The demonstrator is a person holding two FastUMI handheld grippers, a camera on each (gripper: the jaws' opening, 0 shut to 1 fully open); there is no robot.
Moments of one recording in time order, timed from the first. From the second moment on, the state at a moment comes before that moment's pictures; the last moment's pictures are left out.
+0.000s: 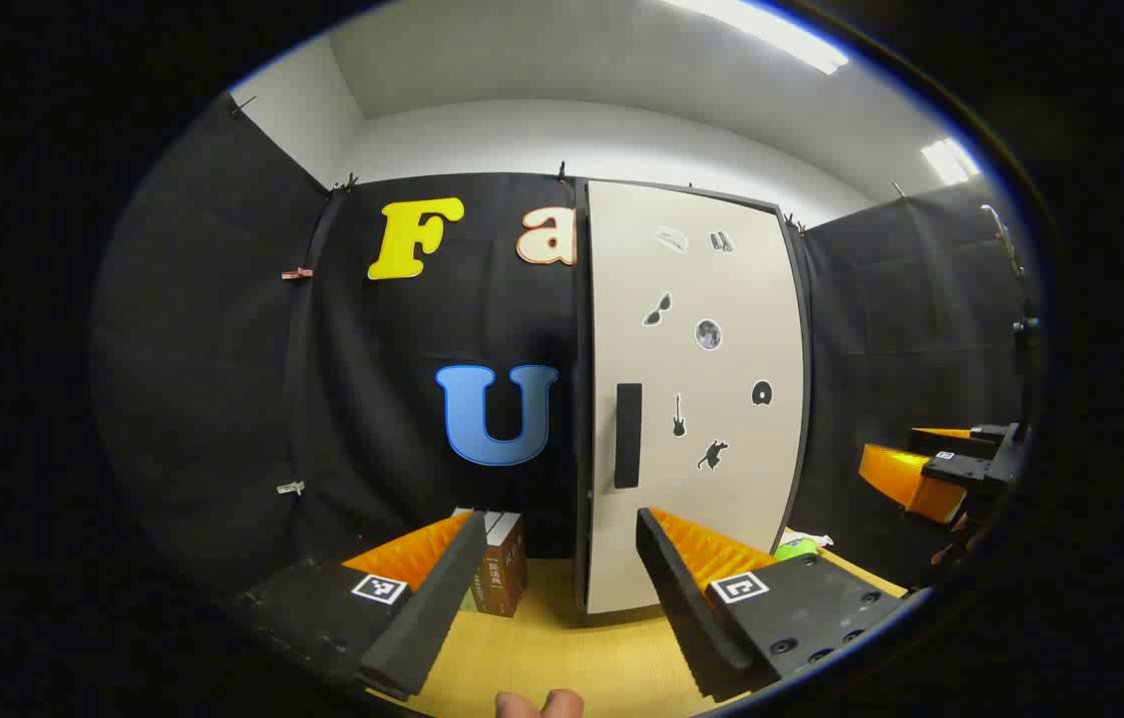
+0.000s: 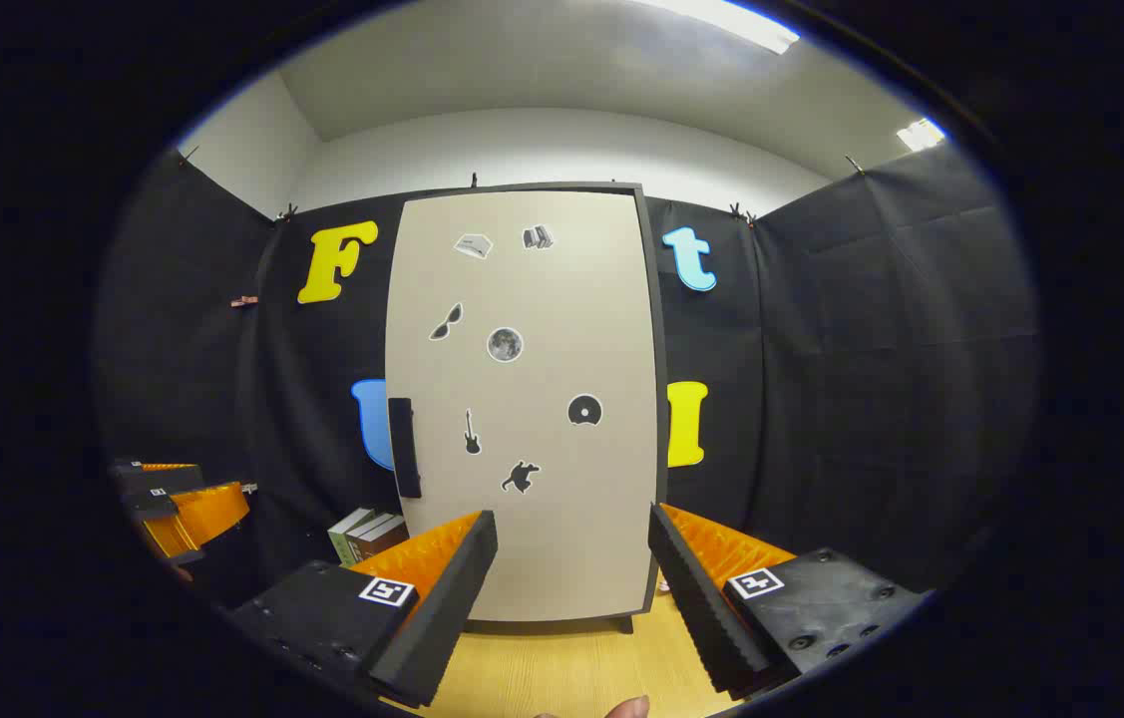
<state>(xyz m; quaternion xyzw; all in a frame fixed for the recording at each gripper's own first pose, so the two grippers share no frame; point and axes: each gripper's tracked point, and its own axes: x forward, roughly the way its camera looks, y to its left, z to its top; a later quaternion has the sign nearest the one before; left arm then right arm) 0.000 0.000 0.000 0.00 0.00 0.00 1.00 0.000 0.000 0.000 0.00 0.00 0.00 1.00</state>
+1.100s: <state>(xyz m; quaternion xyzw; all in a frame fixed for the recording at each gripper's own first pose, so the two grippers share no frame) -0.004 0.010 -0.003 0.01 0.00 -0.01 1.00 0.013 0.050 0.002 0.00 0.00 0.04 1.00</state>
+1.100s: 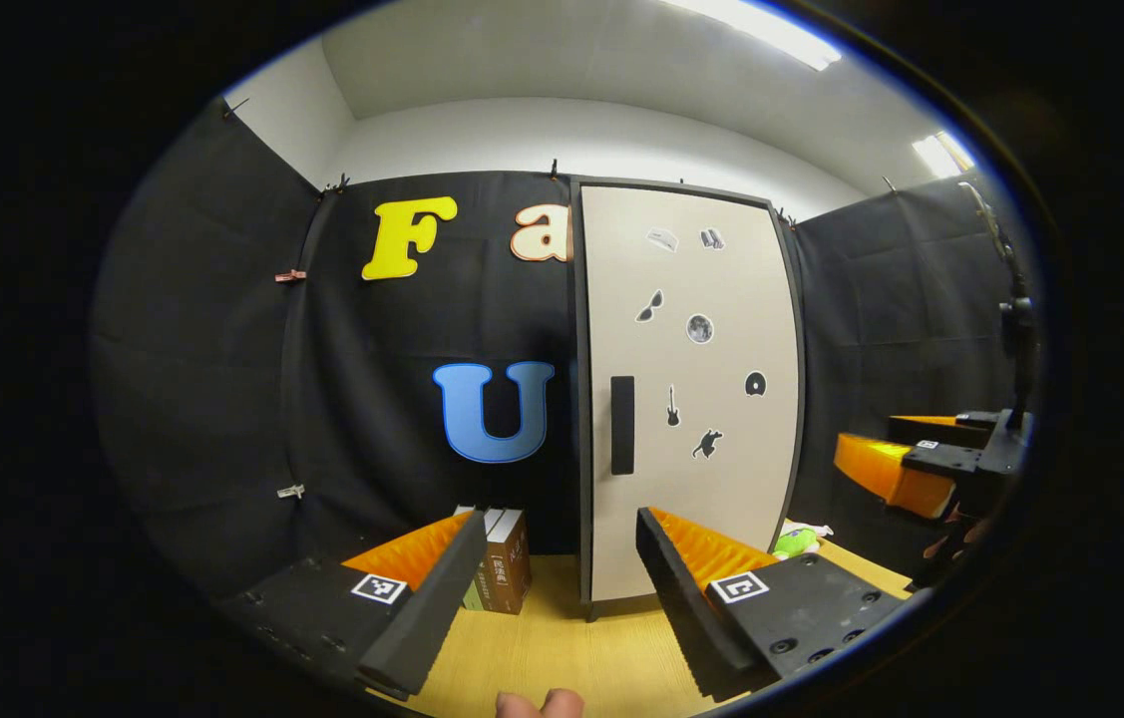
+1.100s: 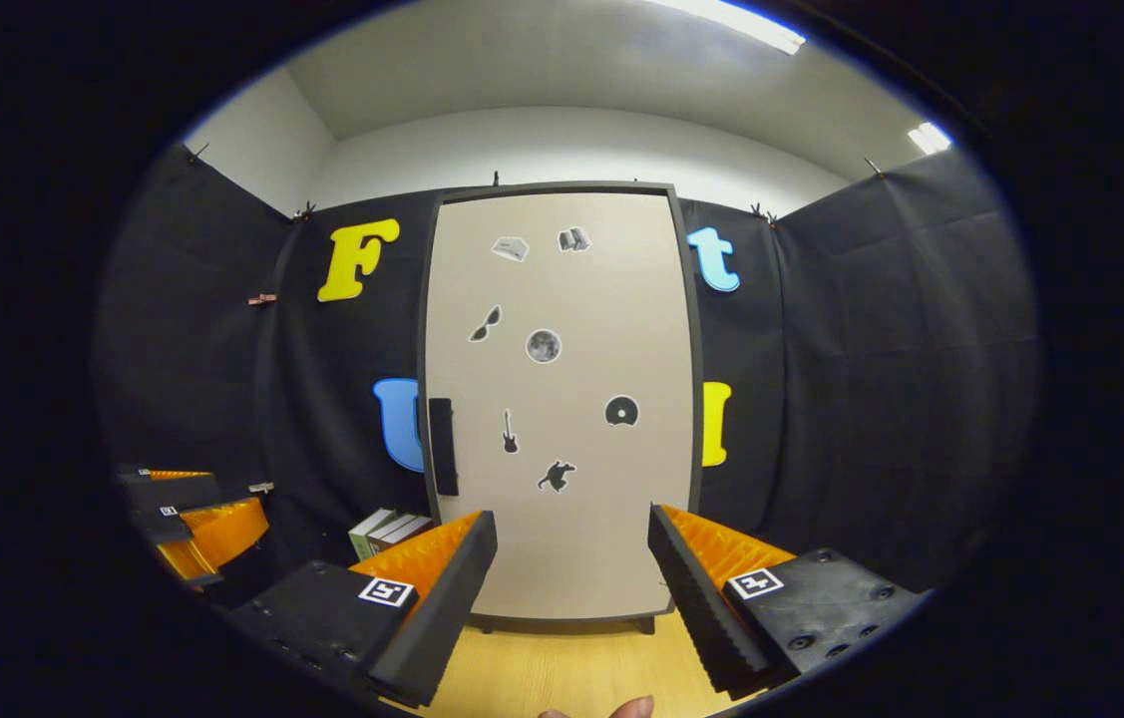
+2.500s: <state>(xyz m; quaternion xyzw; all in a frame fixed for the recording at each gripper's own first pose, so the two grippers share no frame) -0.006 0.096 -0.042 -0.05 0.04 0.01 1.00 0.257 0.210 -0.054 0.02 0.03 0.03 1.00</state>
